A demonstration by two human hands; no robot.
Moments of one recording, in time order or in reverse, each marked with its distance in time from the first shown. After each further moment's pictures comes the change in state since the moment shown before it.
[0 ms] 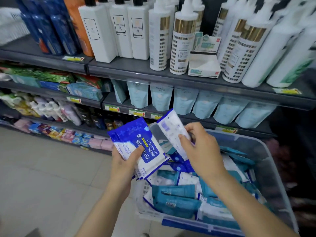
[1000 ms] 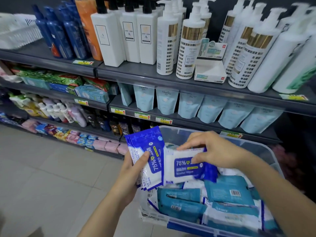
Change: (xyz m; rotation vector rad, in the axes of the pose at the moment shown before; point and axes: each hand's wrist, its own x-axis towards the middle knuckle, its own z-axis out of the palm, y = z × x) left_hand -0.012 0.006 -0.010 0.043 -0.240 -0.146; right_hand 0.032 0.002 -0.037 0.020 -0.724 -0.109
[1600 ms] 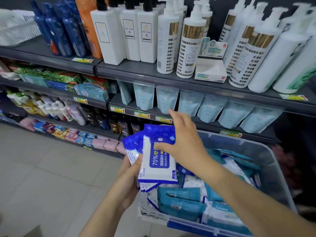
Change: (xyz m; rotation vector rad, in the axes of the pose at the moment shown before) left_hand -0.008 -0.004 -0.008 -0.141 -0.125 0.006; right_hand 0.037 -0.041 0.050 -0.153 0.423 0.088
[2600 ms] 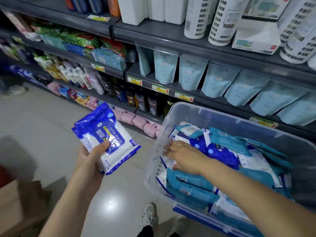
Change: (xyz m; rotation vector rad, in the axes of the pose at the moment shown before) left_hand -0.027 0.006 -0.081 0.008 0.568 0.154; right_hand 0.021 0.110 0.130 -0.539 -0.684 -0.579
